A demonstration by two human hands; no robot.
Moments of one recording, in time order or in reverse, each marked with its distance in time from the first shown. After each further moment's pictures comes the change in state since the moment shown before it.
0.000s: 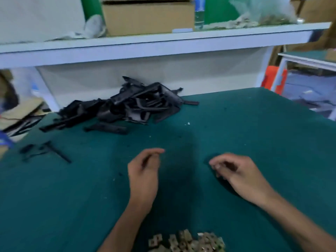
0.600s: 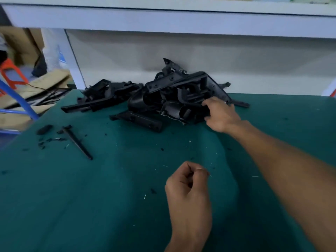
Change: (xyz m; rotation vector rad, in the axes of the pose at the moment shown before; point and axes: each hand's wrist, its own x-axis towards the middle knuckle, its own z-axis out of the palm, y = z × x) left_hand 0.025 0.005 -0.001 -0.197 0.169 -0.225; right_hand 0.290 -0.031 0.133 -0.776 -0.196 -0.151
